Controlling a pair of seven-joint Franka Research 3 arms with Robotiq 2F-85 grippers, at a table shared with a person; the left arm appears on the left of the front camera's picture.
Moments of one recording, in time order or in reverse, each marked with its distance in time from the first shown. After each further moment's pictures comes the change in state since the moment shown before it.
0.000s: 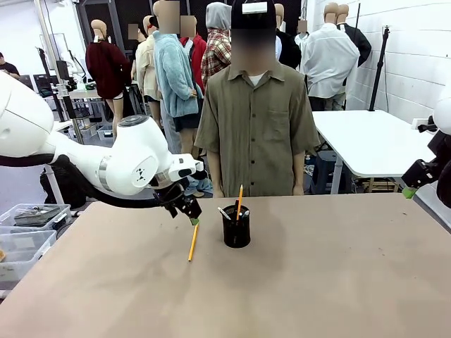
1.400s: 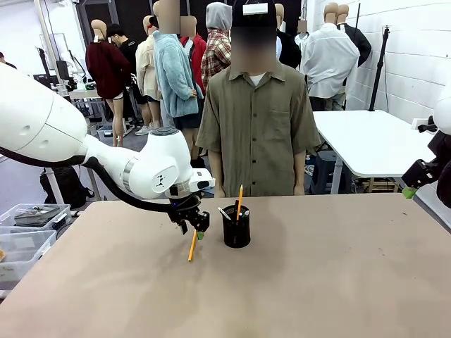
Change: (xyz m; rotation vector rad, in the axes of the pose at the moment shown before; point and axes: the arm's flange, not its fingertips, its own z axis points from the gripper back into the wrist) left arm 0.018 -0.018 -0.052 0.033 0.151 0.058; right arm 0.000 0.000 0.000 0.000 0.000 0.000
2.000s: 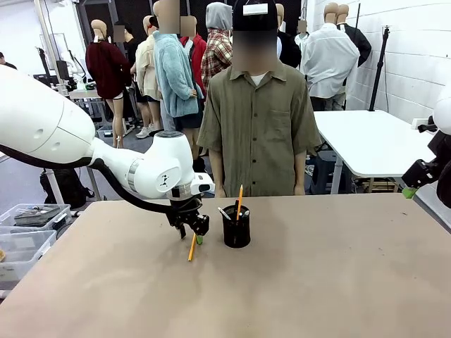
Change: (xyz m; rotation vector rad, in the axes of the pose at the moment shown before) left arm 0.007 0.007 -0.017 -0.001 0.065 0.017; right arm 0.000 0.000 0.000 0.000 0.000 0.000
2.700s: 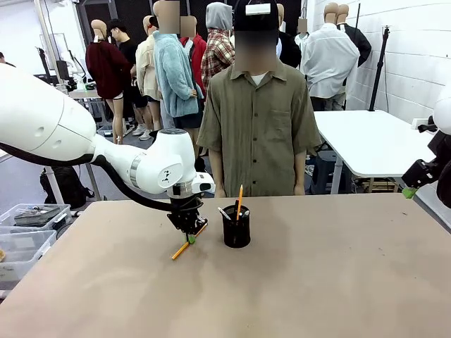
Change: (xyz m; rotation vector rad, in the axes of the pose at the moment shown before) left arm 0.002 -0.002 0.004 0.007 0.051 -0.003; right arm 0.000 0.000 0.000 0.000 0.000 0.000
